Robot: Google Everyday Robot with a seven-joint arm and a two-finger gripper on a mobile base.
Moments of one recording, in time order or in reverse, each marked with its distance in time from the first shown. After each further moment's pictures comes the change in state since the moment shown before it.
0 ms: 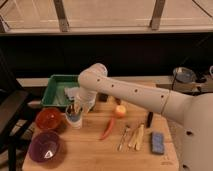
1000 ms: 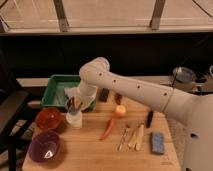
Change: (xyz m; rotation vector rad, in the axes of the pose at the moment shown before) arm 0.012 -0.014 -0.028 0.033 0.036 -0.028
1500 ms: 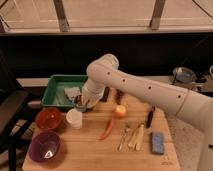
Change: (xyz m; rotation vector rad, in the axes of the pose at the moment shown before) arm 0.007 0.019 -0.025 -0.014 0.052 0.056
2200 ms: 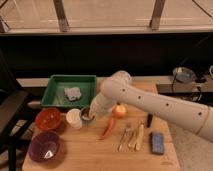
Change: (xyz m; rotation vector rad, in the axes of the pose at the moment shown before) arm -0.025 0.060 -0.009 0.019 0.004 0.112
